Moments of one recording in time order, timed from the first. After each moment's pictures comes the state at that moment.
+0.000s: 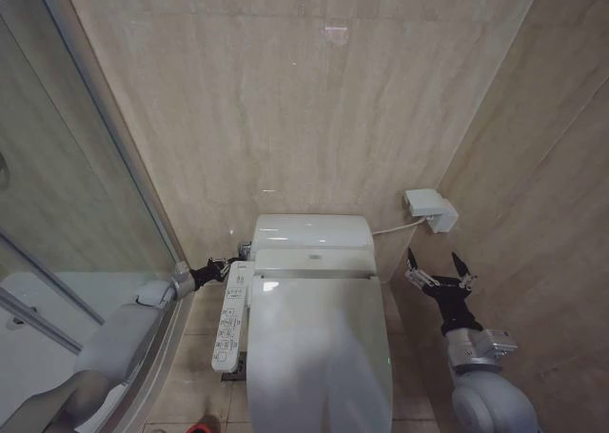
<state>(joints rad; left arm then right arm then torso) 0.42 -1.08 0.01 -0.71 -0.39 -0.37 0.81 -1.50 1.25 0.66 2.15 0.37 0.05 0.21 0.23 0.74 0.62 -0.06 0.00</state>
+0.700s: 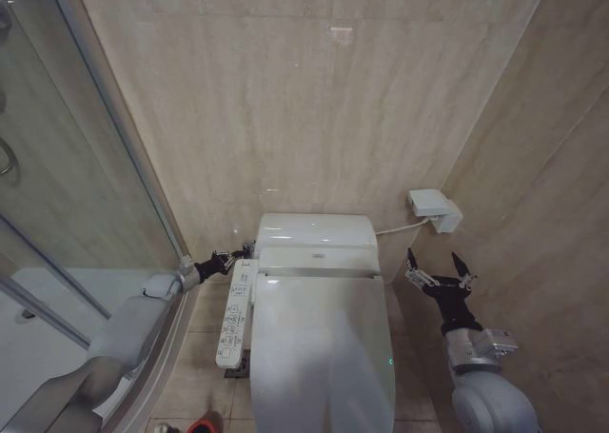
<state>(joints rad) 0.36 -1.13 0.02 -0.65 -0.39 -0.39 0.81 -1.50 1.25 0.66 2.15 0.37 0.05 0.21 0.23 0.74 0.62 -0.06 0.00</state>
